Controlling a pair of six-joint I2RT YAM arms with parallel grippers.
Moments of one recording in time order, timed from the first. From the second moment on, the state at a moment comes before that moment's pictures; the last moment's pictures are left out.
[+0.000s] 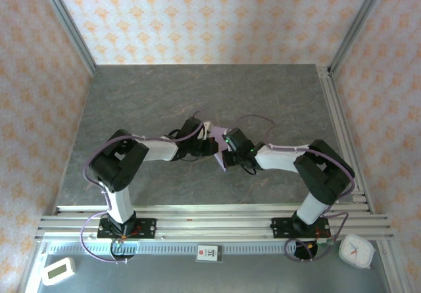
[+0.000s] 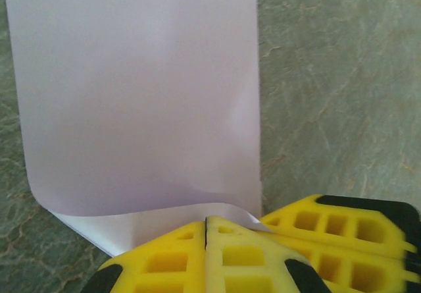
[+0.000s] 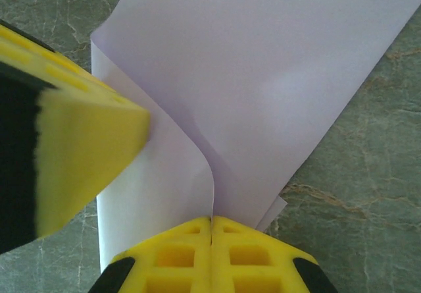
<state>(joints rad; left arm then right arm) -0.58 1.83 0.87 0.15 0.38 -0.67 0.74 1.65 0.77 -0.10 0.01 0.40</state>
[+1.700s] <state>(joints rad) -0.56 1.89 0.89 0.20 0.31 -0.59 0.74 1.45 0.79 -0.15 -0.08 0.56</state>
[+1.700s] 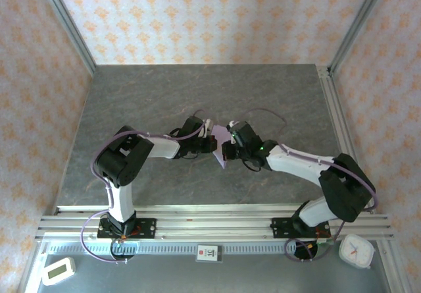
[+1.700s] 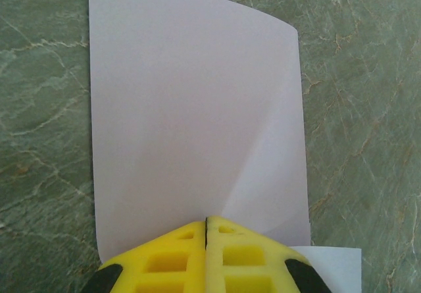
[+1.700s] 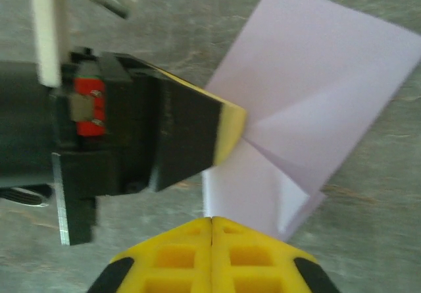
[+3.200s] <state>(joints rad) -0.56 1.89 0.90 0.20 0.28 -0.57 0.76 1.59 0.58 0.16 -0.18 0.71</state>
